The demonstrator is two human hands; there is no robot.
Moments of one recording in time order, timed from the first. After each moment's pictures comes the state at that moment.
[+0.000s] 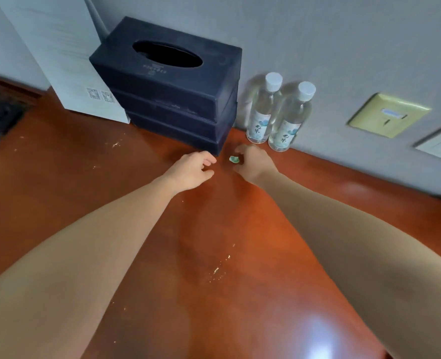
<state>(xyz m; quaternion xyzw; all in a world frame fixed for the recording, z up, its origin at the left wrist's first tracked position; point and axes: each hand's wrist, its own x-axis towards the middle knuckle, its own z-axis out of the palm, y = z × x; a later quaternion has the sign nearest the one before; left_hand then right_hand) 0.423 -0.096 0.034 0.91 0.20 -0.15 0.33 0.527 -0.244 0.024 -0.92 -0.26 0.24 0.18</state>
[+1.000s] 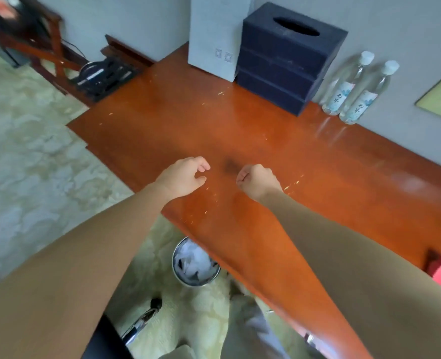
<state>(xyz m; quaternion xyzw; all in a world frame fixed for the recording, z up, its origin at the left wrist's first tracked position) 0.063 -0.089 0.066 0.91 0.28 -0.06 0.29 0.206 -0.245 0.066 -0.88 -0.31 0.30 0.20</state>
